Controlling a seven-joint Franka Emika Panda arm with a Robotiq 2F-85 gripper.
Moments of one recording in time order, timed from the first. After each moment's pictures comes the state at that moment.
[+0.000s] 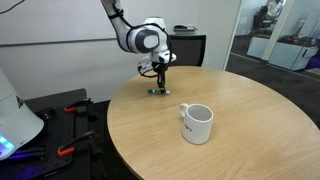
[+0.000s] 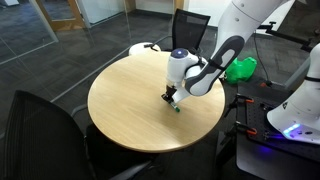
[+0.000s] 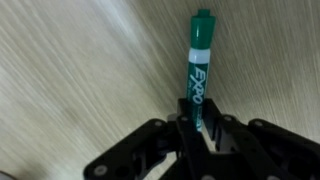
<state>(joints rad) 0.25 0.57 -0.13 -2.17 -0.13 2.83 0.85</state>
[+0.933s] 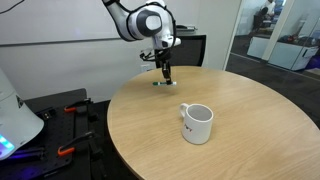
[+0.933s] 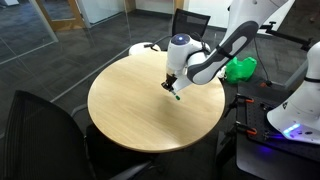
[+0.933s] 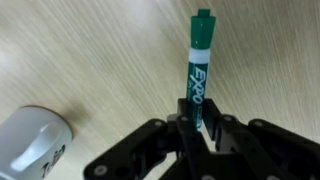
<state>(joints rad) 0.38 0.45 -0.30 -2.19 -0.22 2.73 0.91</state>
